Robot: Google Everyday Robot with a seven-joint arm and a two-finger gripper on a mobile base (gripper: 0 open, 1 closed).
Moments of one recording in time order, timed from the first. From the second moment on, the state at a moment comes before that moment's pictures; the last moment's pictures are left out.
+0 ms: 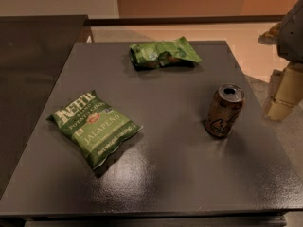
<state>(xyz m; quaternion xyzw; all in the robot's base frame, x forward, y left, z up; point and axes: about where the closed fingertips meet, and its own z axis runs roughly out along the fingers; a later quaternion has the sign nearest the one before) 0.438 -0.217 0.976 -0.60 0.78 -0.03 0.16</state>
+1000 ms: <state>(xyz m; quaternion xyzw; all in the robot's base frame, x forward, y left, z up) 0.451 -0.220 0.961 -0.59 0.79 -0.01 0.18</state>
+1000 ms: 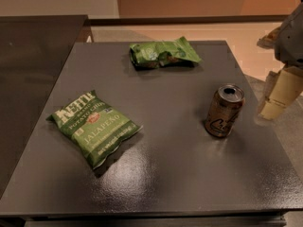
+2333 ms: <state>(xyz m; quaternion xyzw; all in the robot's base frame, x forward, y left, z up) 0.441 -0.172 0.899 -0.59 0.76 0.14 0.23</state>
